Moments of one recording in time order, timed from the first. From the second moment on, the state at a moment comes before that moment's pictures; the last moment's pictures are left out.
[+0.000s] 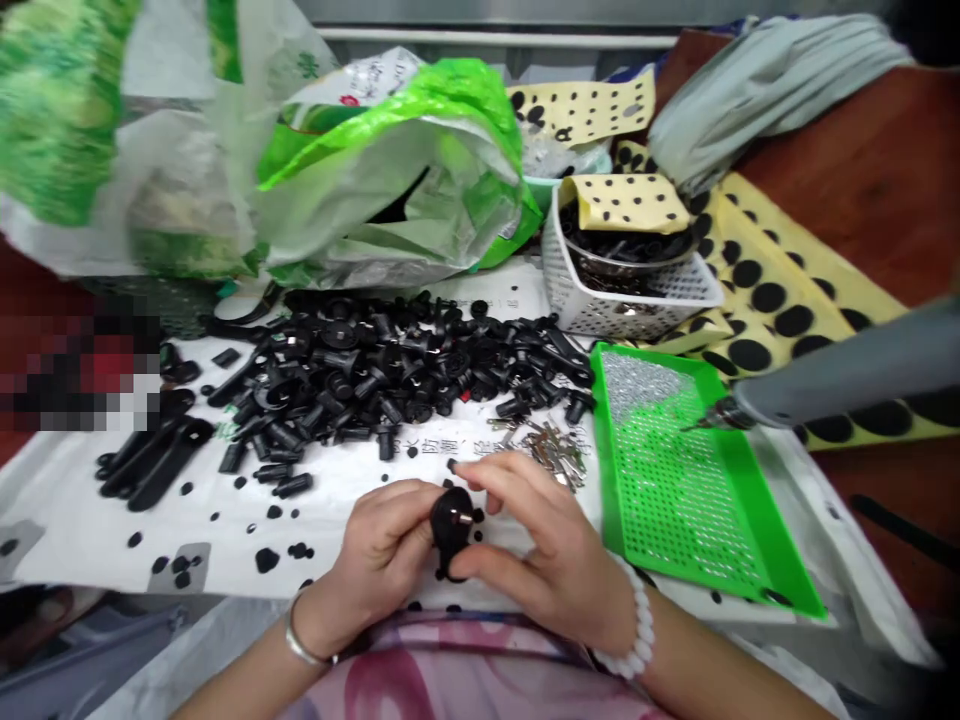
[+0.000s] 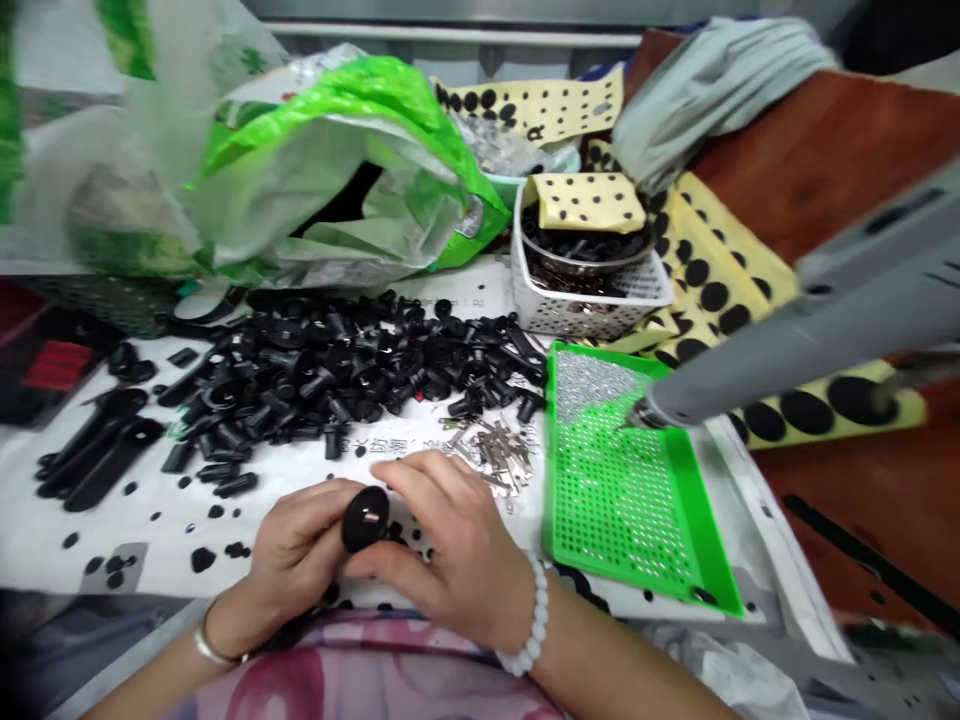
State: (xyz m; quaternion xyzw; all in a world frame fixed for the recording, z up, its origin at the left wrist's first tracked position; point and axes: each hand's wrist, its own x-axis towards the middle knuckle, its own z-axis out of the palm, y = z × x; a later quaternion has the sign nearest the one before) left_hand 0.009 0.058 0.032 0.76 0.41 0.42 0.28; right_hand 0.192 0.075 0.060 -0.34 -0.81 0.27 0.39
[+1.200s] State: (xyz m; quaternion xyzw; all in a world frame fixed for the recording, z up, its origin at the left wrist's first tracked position) left_hand -0.030 0.054 0.027 0.64 0.57 0.44 0.26; right_hand 0.177 0.075 0.049 -0.38 -0.66 0.45 0.47
